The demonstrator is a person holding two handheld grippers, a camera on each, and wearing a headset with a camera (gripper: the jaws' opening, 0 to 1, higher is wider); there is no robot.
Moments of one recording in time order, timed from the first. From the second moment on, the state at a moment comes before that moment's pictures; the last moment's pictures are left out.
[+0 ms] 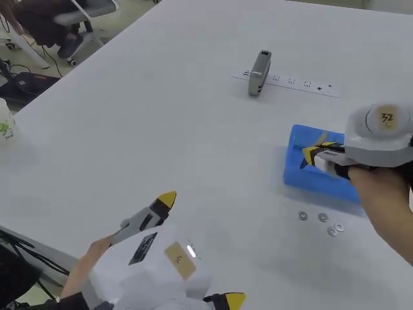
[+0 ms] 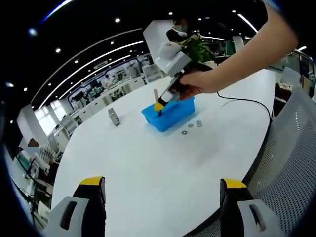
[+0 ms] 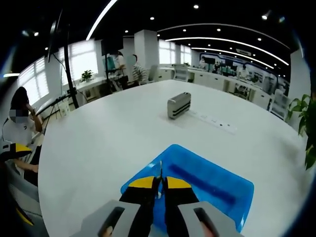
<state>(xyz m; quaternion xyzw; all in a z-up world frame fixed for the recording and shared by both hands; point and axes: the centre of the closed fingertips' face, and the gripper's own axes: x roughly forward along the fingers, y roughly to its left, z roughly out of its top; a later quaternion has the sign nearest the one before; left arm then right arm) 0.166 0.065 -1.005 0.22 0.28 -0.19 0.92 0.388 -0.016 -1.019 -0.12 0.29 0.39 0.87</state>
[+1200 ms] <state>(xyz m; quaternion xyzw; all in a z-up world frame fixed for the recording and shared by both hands) 0.161 0.059 -1.012 0.23 0.29 -0.21 0.91 0.326 -0.046 -0.949 -0.01 0.23 0.42 0.88</state>
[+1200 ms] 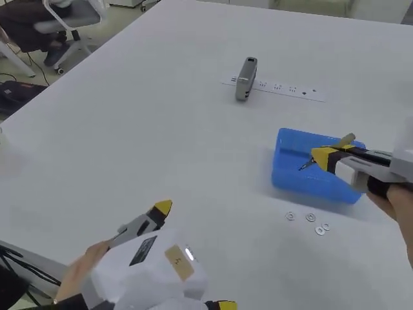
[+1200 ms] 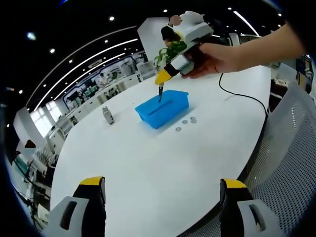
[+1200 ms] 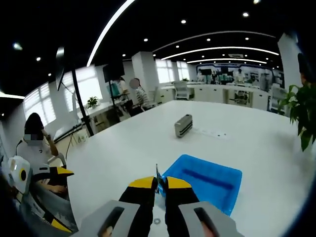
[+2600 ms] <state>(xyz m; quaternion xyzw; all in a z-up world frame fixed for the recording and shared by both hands) 0.166 0.062 -0.999 0.22 0.26 -0.19 0.92 0.300 -0.045 -1.026 -0.11 0.29 0.42 0.85</state>
